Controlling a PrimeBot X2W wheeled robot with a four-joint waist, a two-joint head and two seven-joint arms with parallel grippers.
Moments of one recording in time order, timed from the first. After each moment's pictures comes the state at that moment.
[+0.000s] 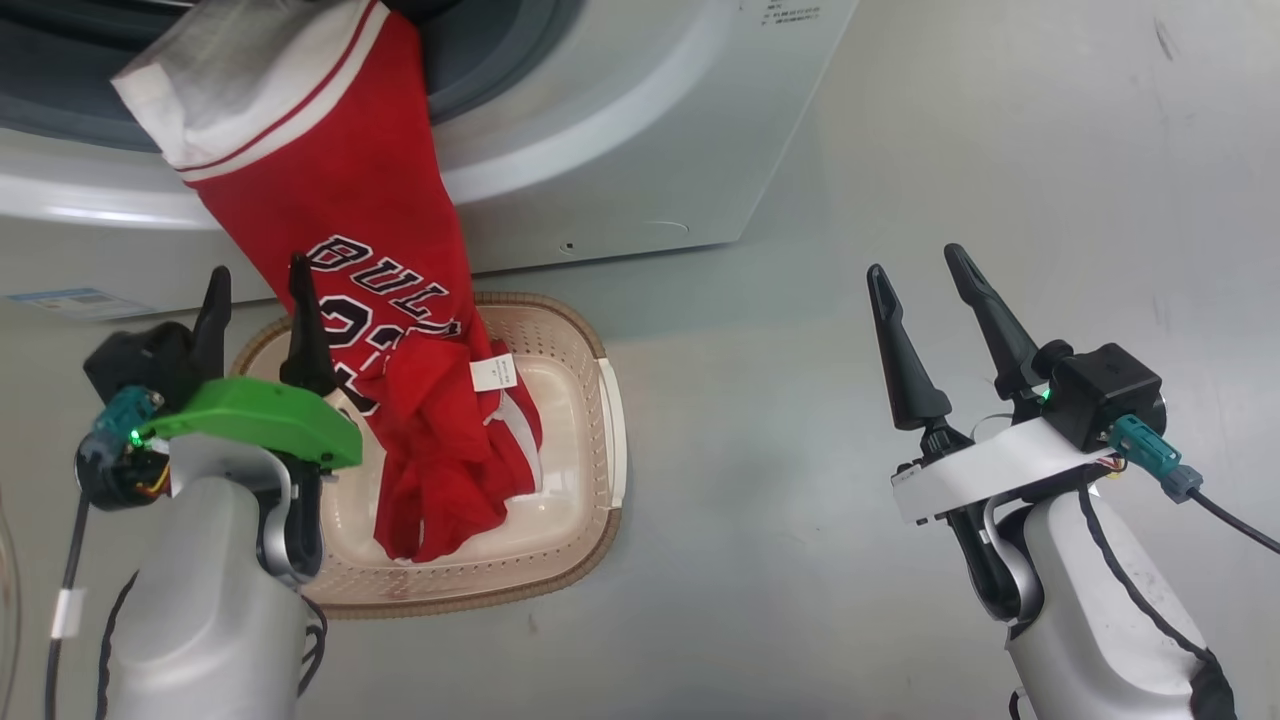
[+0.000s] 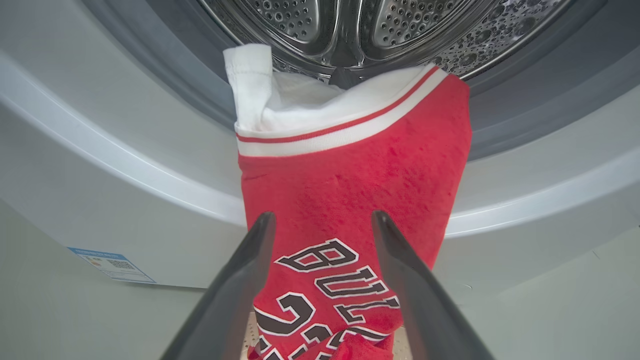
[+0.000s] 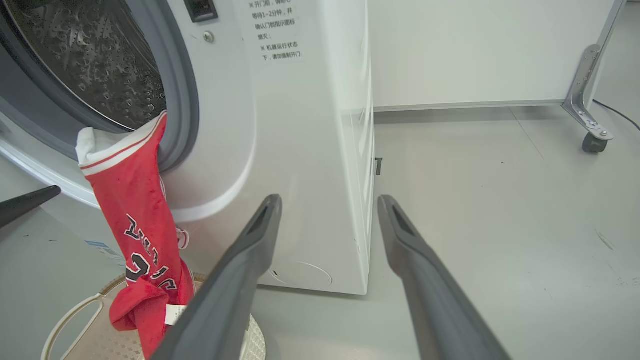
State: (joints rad) left arm -0.53 0.03 -0.08 0.62 -0.47 -0.06 -0.25; right arm -0.29 -0.08 0.26 0.20 0.33 0.10 -0.25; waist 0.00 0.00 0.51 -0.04
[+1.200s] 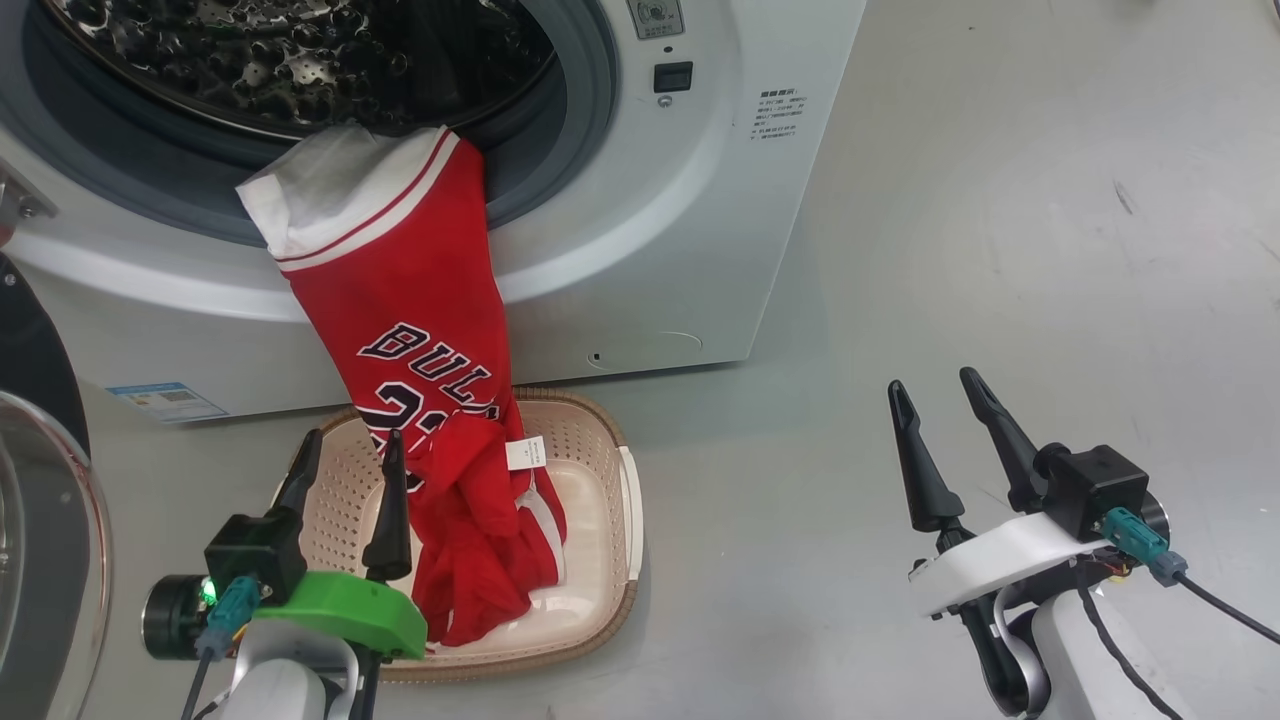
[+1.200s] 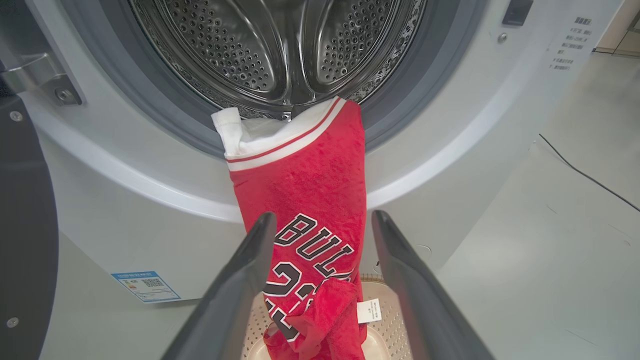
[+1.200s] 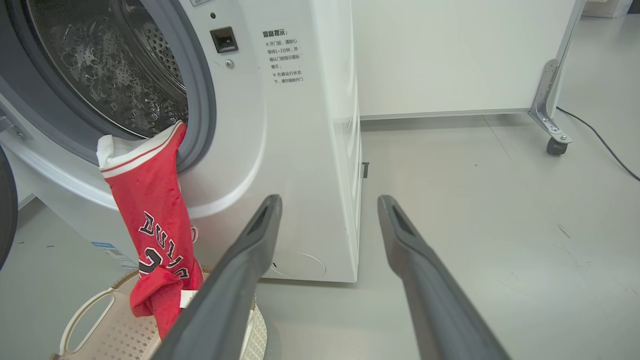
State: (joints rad) left arm -0.16 0.03 -0.17 0.32 -0.31 0.01 -0.25; right arm -0.14 -0.07 0.22 0.26 0.32 0.08 -0.25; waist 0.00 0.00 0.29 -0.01
